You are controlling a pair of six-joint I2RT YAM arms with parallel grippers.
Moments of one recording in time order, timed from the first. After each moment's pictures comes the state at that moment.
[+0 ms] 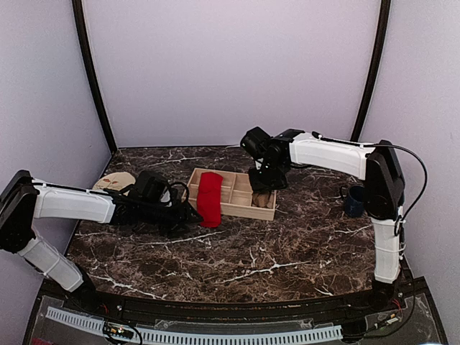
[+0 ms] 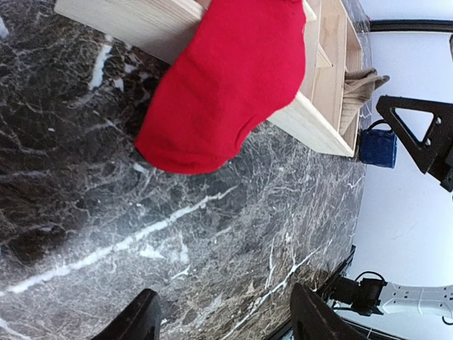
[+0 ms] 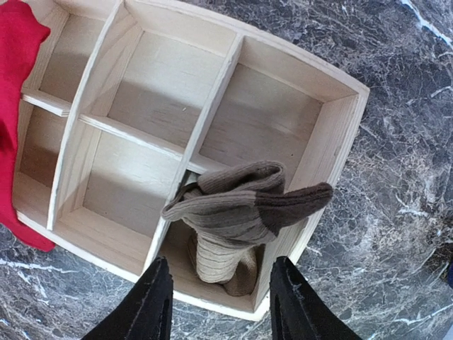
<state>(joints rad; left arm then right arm) -0.69 1.47 0.72 -0.05 0.33 -1.08 0.78 2.08 1.80 -0.93 0.24 0.51</state>
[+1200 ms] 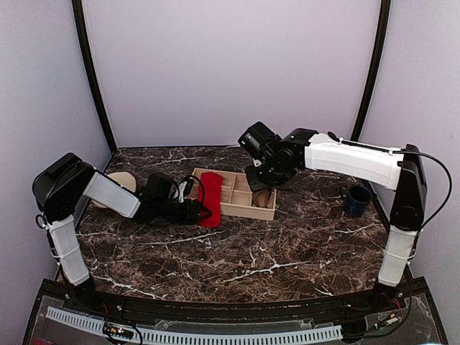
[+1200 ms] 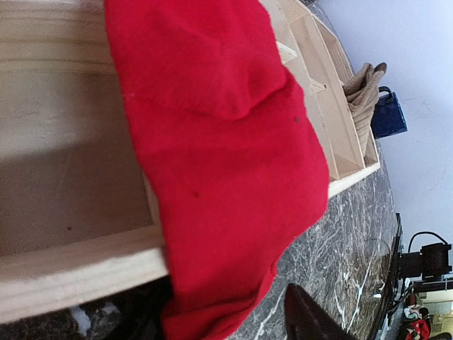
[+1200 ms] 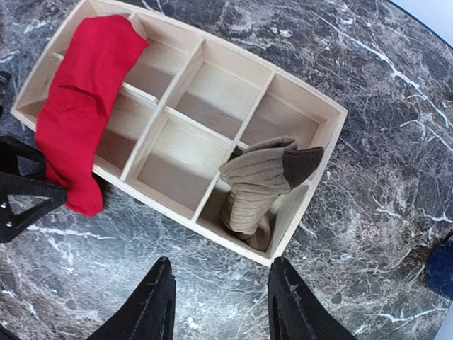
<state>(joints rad) -0.56 1.86 0.79 0.39 0.47 -0.60 0.90 1.87 1.68 -0.86 0.36 0.48</state>
